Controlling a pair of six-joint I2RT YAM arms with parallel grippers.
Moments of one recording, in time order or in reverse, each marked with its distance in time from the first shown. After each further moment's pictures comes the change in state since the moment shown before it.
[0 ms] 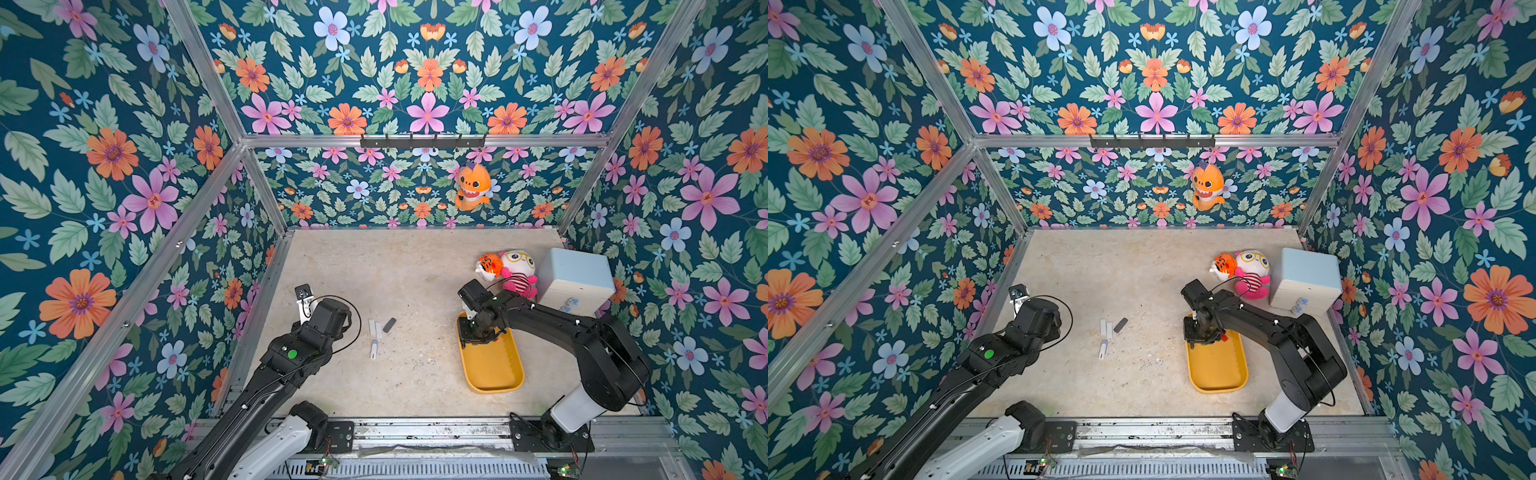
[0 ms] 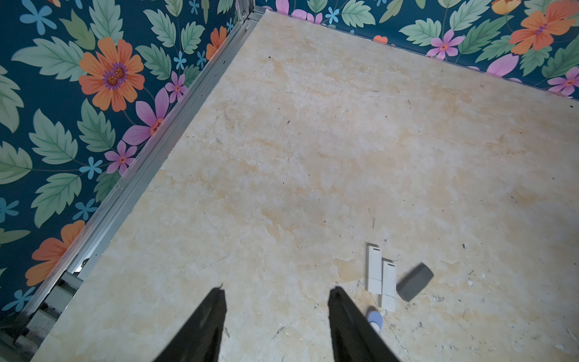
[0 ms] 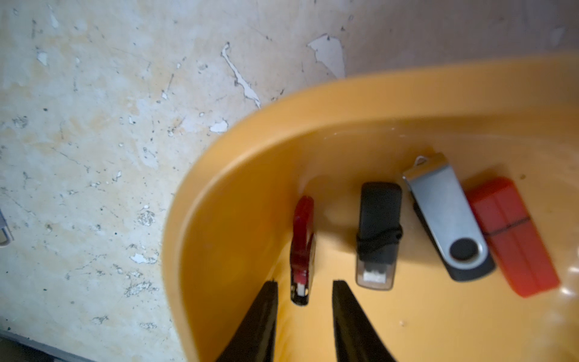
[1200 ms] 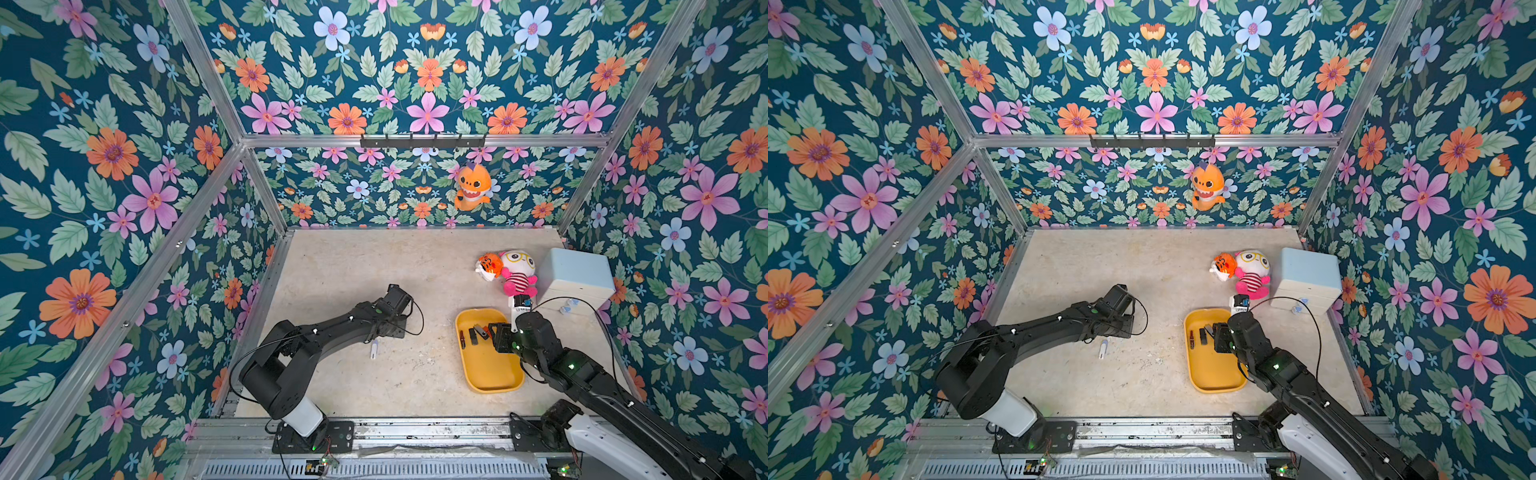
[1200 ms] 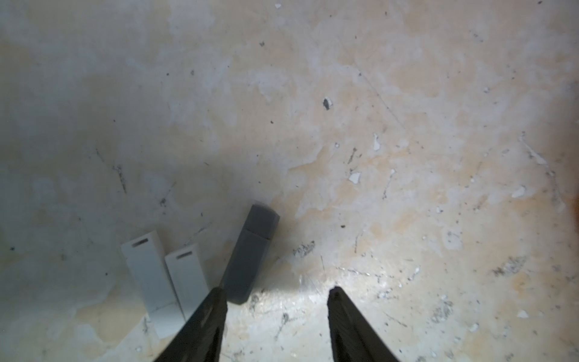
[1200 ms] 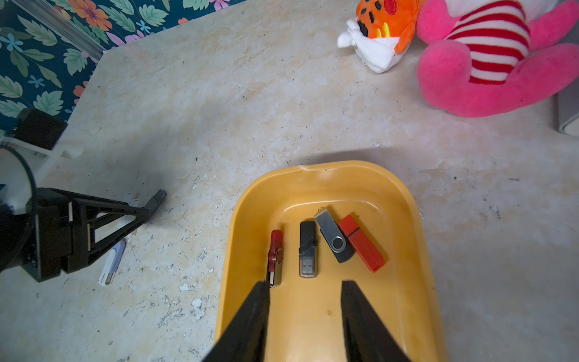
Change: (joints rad) left arm -0.144 0.806 0.064 0.525 0.466 0.235; right arm 0.000 -0.848 -0.468 0.293 0.288 -0.011
